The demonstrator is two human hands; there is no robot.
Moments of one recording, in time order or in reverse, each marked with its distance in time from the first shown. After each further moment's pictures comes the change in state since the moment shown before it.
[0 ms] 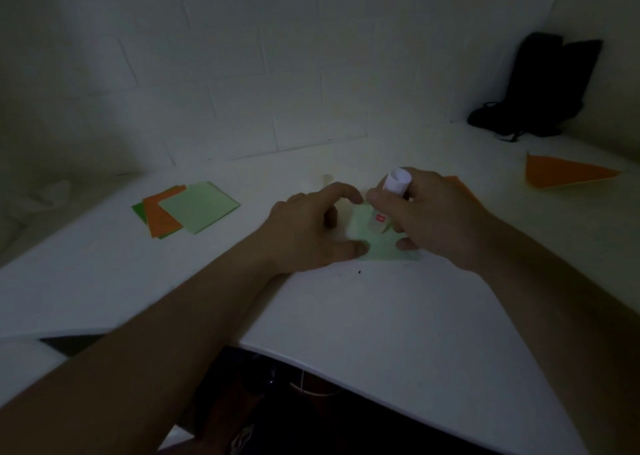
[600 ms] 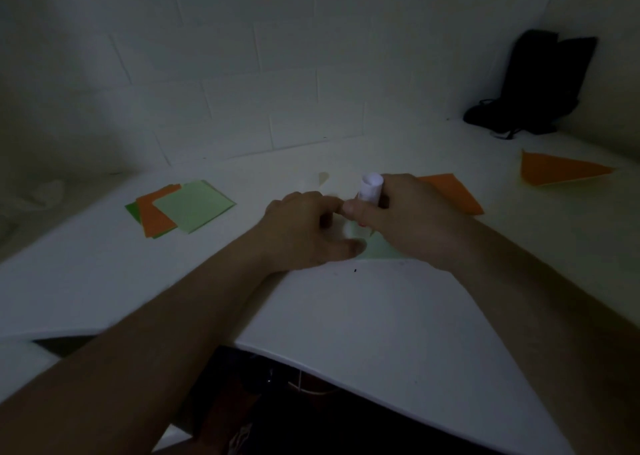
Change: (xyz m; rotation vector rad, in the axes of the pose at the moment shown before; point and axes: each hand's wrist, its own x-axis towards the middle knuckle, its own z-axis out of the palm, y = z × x) left_hand 0.005 0.005 0.000 0.090 -0.042 -0.034; right_hand 0.009 0.004 0.017 -0.127 -0.072 -0.064
